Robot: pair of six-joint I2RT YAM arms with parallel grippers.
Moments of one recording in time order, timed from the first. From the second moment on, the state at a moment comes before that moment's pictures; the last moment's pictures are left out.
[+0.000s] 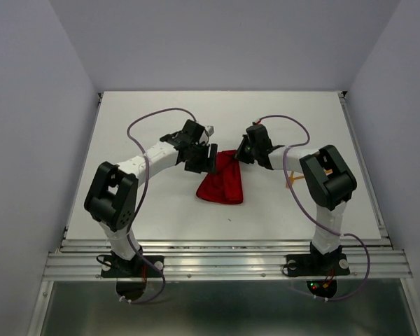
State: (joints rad) left arm -0.57 1.76 1.30 -0.53 0.21 -0.35; right arm 0.47 1.96 1.13 0.12 -0.03 0.78
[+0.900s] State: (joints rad) left arm -0.56 1.65 0.93 -0.36 0.27 -0.52; right arm 0.47 1.97 1.15 0.09 -0.03 0.78
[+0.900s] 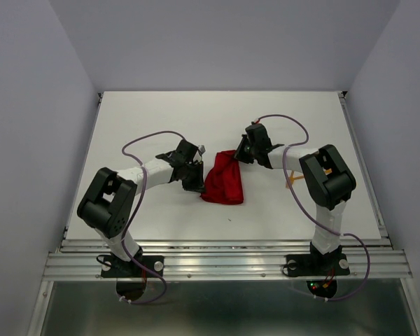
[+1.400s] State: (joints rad) left arm -0.58 1.60 1.04 -0.41 0.32 -0.48; right arm 0.47 1.97 1.15 0.09 -0.03 0.78
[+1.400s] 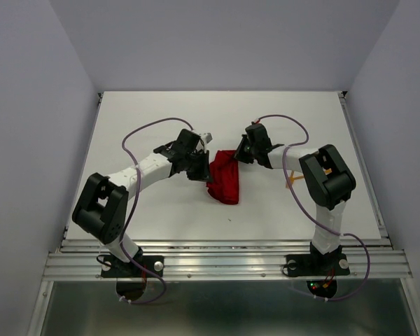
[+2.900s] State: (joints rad) left arm -0.66 1.62 1.09 -0.48 0.27 -0.31; right arm 0.47 1.79 1.08 0.04 -0.05 0.74
